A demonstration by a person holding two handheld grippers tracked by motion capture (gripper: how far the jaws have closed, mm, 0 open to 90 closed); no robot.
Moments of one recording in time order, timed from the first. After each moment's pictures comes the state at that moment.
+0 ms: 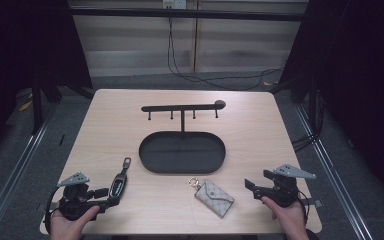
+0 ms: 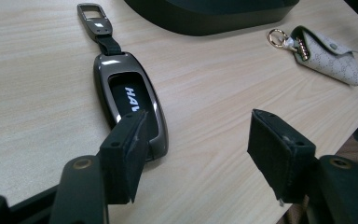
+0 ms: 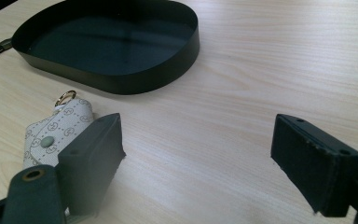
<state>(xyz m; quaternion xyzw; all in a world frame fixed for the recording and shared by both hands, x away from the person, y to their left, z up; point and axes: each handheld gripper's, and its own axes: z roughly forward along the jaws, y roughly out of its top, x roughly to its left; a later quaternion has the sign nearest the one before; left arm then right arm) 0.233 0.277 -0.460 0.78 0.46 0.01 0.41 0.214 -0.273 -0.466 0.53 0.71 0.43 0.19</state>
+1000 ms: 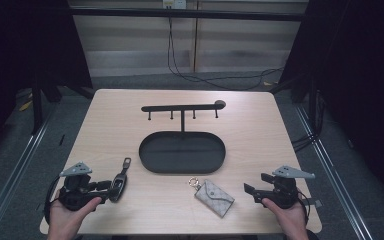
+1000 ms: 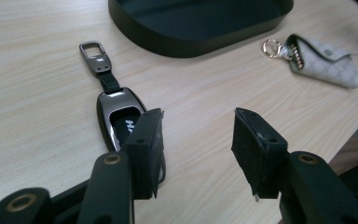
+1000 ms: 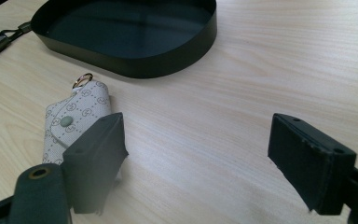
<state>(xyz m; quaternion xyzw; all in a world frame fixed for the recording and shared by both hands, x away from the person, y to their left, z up) 0.249 0.264 -0.429 0.81 0.44 0.03 0.39 0.211 -0.273 -0.465 0.51 0.73 0.42 0.16</state>
